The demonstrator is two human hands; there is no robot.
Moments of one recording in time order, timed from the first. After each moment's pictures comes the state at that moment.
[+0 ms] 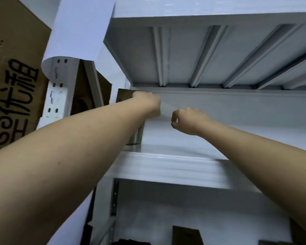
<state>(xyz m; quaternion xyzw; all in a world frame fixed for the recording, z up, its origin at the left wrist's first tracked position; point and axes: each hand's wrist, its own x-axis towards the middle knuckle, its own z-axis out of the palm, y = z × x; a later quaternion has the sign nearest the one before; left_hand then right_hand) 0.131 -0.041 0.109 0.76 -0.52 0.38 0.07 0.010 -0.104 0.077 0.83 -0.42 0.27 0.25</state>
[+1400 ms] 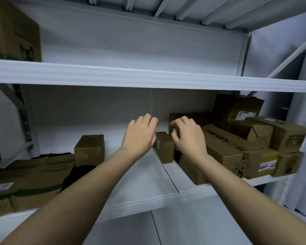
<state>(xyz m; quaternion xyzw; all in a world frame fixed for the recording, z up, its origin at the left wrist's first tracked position) -0.192 -0.020 -0.195 0.48 -0.73 0.37 0.31 -0.364 -0.022 -0.198 0.73 -0.51 0.38 0.23</state>
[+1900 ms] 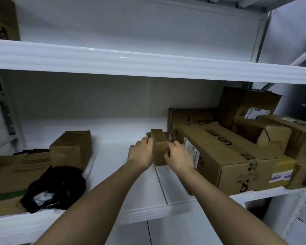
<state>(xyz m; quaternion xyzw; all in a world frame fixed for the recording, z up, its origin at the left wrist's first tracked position) -0.261 -0.124 -0.276 0.66 -0.72 0.11 0.16 -0.400 -0.133 -0.286 0.76 -0.59 0.26 0.04</state>
